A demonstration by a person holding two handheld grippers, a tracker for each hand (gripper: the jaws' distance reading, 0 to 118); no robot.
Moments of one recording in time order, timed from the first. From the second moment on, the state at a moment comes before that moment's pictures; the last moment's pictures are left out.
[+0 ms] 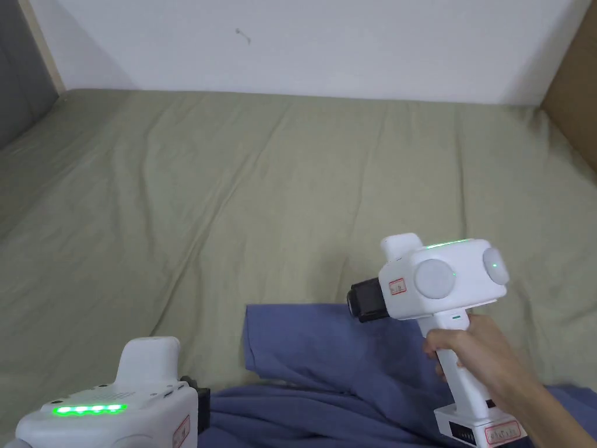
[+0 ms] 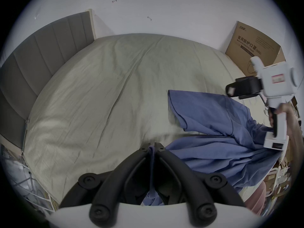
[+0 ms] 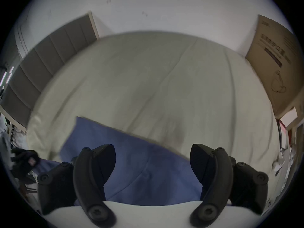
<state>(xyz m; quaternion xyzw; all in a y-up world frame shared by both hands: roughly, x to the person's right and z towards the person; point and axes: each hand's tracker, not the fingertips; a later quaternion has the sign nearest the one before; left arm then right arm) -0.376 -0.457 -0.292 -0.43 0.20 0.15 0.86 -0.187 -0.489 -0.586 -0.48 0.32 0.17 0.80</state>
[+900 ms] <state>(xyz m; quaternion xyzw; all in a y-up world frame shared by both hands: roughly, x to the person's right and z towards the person) -0.377 -0.336 -0.303 -0.35 0.26 0.06 0.90 -0.055 -0.264 -0.573 -0.35 0.24 0.07 0.90</state>
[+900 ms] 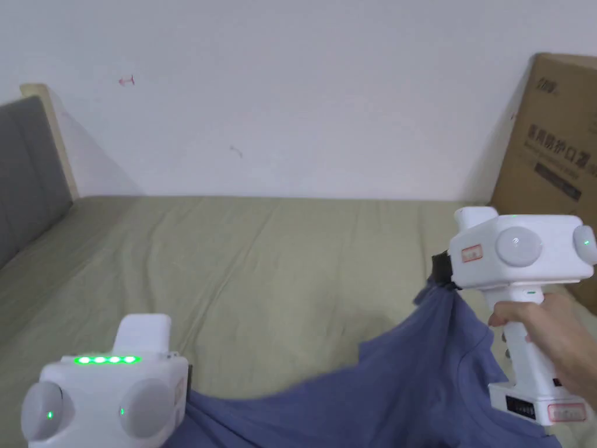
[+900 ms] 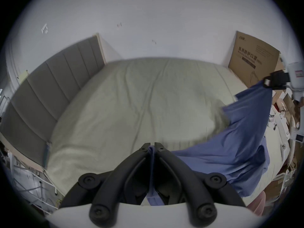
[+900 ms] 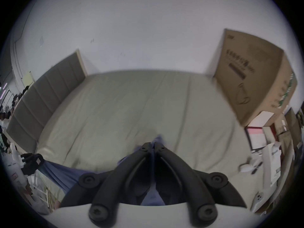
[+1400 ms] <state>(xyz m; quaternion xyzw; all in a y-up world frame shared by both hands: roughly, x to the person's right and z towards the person) -0.371 -0.153 -0.292 -0.22 0.26 0.02 0.94 0.135 -0.107 -0.507 -0.23 0.14 -0.09 0.96</state>
